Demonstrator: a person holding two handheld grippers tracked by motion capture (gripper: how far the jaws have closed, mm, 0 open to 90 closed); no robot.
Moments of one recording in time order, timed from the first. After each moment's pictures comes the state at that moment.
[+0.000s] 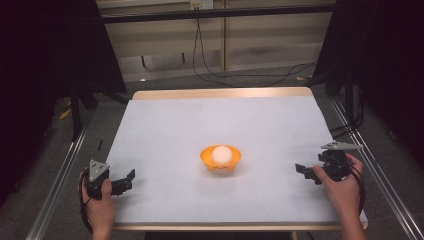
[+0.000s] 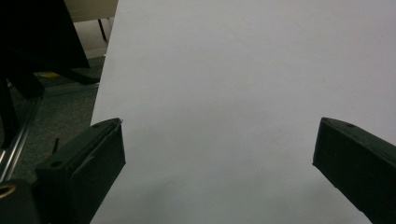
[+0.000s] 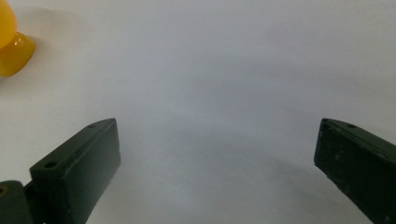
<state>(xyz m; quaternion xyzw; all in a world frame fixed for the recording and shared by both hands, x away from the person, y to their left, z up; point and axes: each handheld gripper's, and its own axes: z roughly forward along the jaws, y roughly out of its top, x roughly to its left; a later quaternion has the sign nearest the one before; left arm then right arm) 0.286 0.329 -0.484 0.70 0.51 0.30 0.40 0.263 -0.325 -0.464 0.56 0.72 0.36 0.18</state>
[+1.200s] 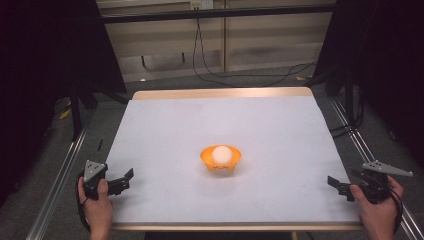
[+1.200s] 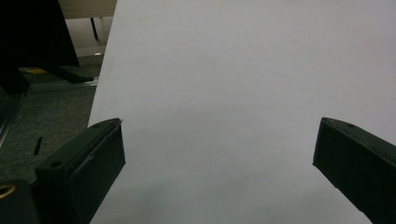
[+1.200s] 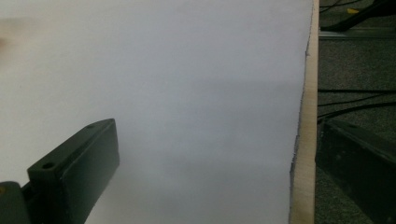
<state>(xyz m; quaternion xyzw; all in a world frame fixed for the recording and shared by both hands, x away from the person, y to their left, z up) 0.286 0.335 -0.484 0.69 0.52 0.28 0.43 0.203 -0.398 -0.484 0.59 0.67 0.39 0.22</state>
